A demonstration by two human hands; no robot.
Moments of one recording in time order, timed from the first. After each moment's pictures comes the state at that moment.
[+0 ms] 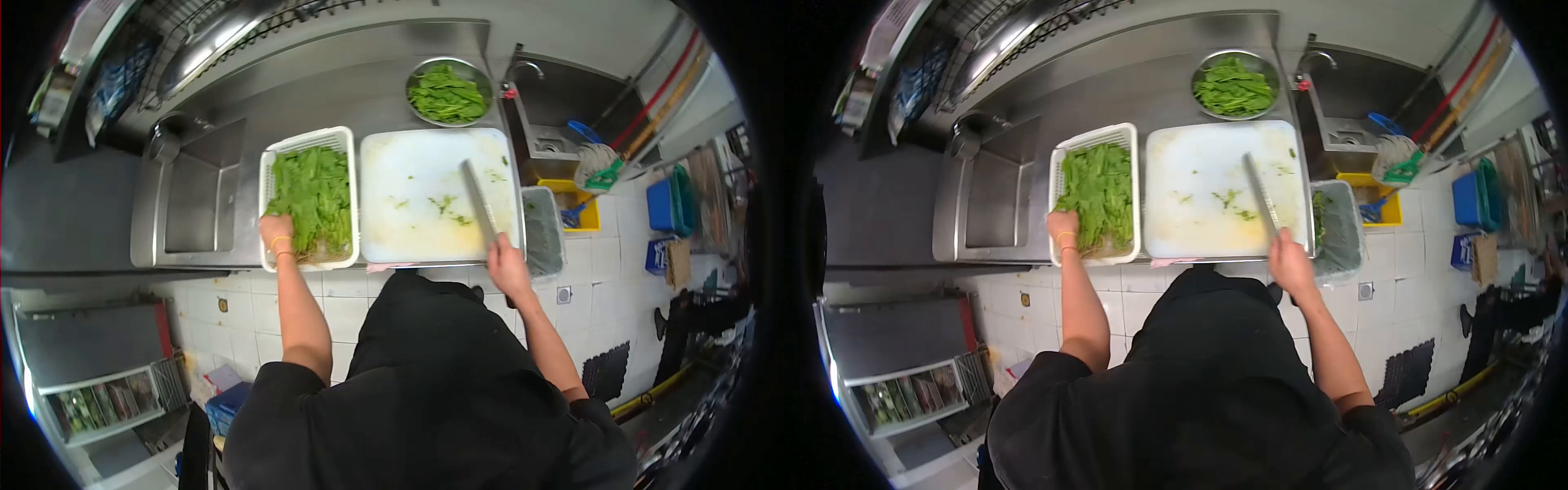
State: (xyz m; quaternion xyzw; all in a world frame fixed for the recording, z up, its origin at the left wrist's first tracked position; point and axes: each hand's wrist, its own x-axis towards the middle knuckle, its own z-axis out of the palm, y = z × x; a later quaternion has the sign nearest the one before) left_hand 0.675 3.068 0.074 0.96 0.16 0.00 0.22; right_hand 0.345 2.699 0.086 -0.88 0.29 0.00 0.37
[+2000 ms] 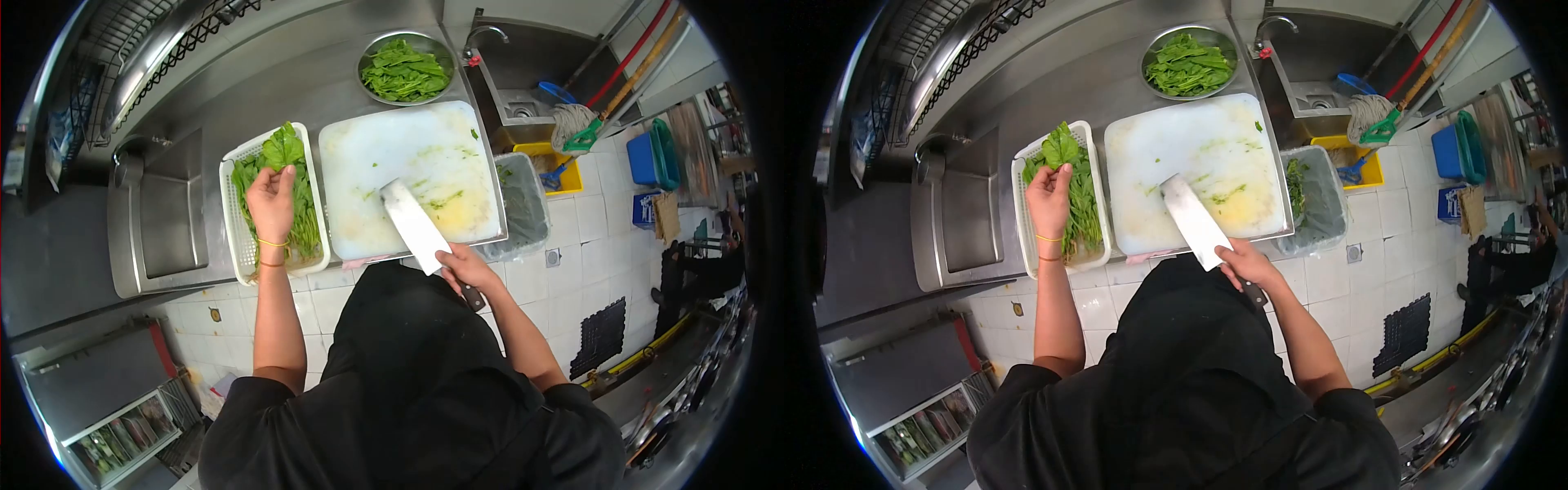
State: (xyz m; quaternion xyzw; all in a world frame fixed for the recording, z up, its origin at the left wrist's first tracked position) left_hand 0.635 2.949 0.167 0.81 -0.17 -0.03 0.56; right_hand 0.343 2.730 0.066 -0.60 0.24 0.18 0.74
